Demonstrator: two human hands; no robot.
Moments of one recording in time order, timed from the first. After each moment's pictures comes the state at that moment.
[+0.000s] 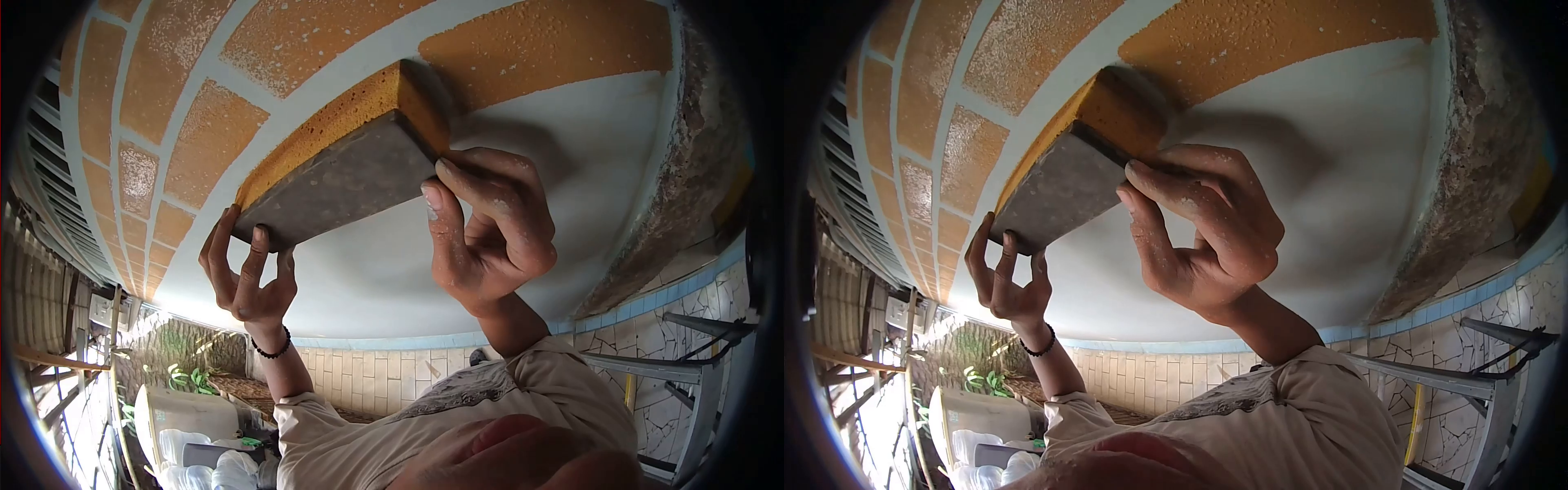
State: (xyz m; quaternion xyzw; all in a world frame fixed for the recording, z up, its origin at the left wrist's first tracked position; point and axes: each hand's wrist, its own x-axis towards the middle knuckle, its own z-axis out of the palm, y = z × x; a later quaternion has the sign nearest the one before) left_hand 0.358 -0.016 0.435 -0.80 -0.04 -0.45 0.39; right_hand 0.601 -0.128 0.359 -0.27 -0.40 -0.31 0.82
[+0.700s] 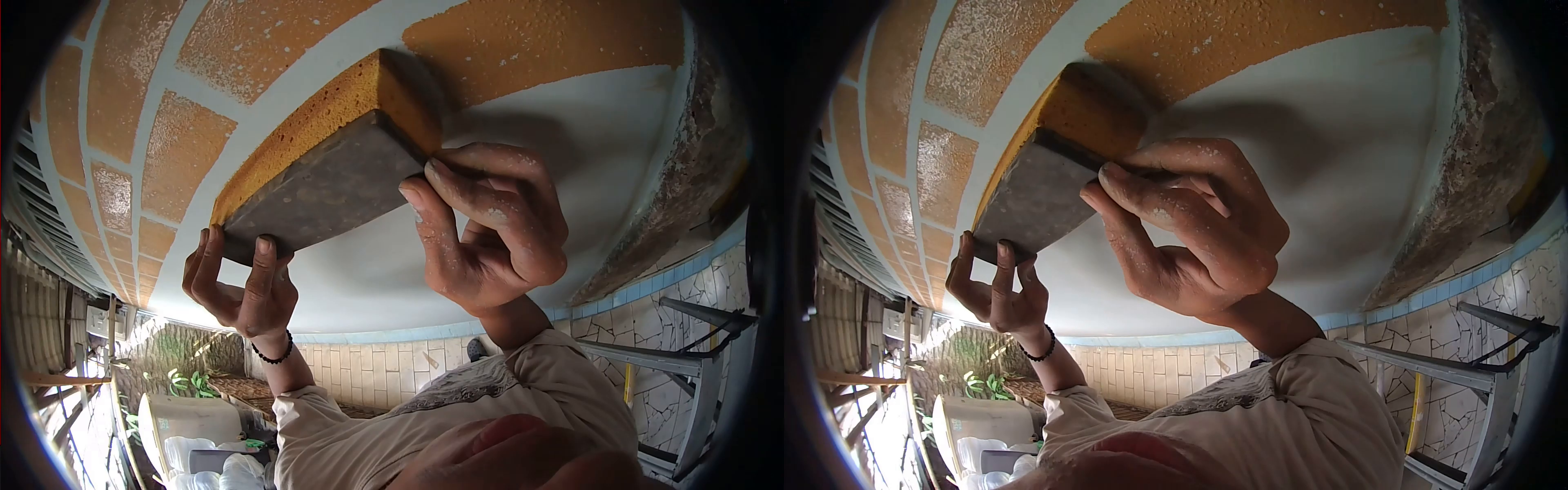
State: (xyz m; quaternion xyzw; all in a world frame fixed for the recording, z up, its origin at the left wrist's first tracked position) left_hand 0.378 -0.021 0.428 -0.76 -0.03 -0.46 0.47; right_hand 0.611 -0.122 0.362 -0.27 -0.41 -0.34 0.80
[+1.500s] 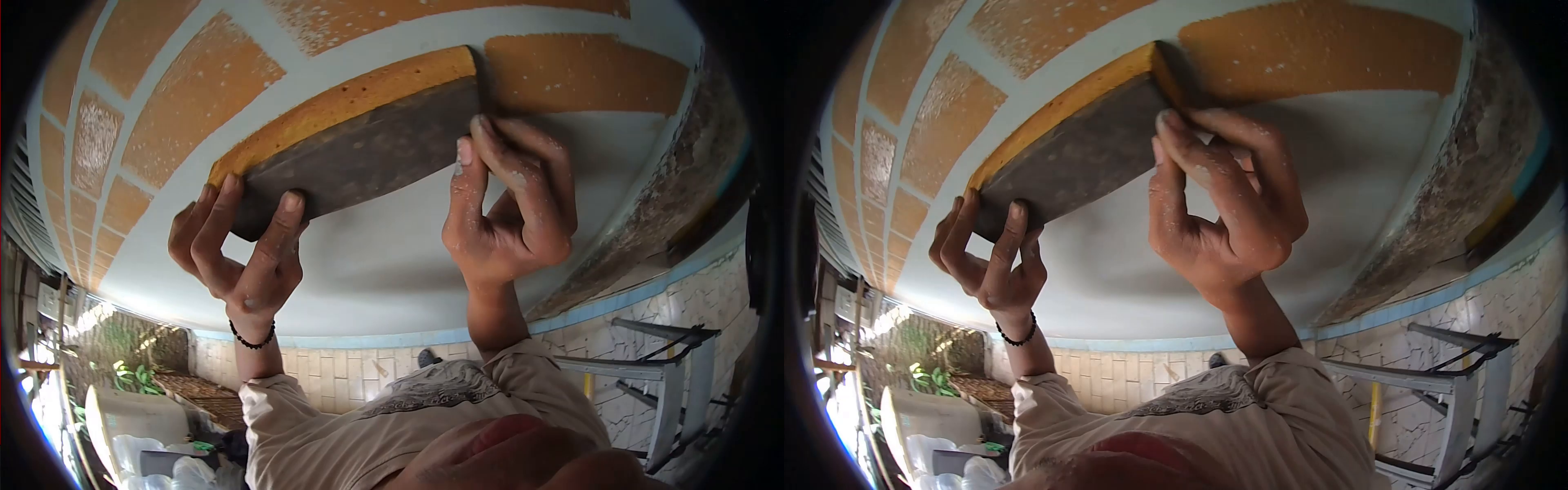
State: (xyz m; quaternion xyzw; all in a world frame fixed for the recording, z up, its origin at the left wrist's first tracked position) left_hand 0.388 -0.021 0.423 -0.77 -0.06 -0.48 0.42; right_hand 0.609 -0.121 0.376 -0.37 -0.40 -0.41 0.73
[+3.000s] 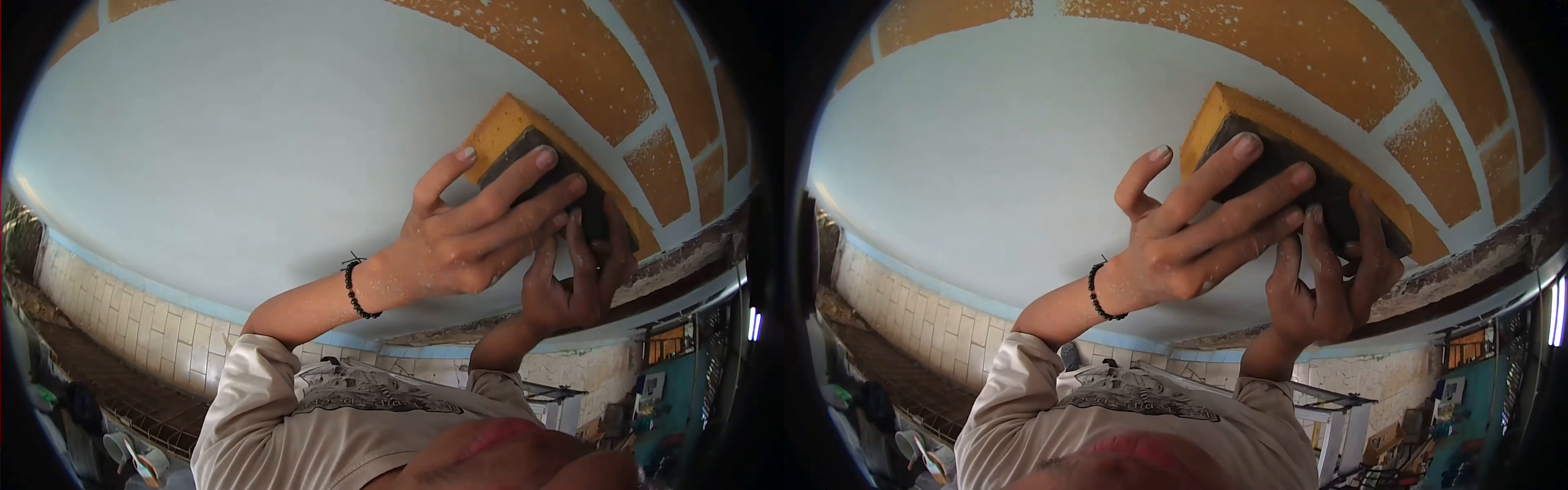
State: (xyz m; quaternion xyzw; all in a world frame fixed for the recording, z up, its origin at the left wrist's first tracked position) left_hand 0.438 -0.007 0.368 -0.66 -0.10 -0.73 0.13; right_hand 0.549 -0.122 0.412 -0.49 -0.57 -0.58 0.32
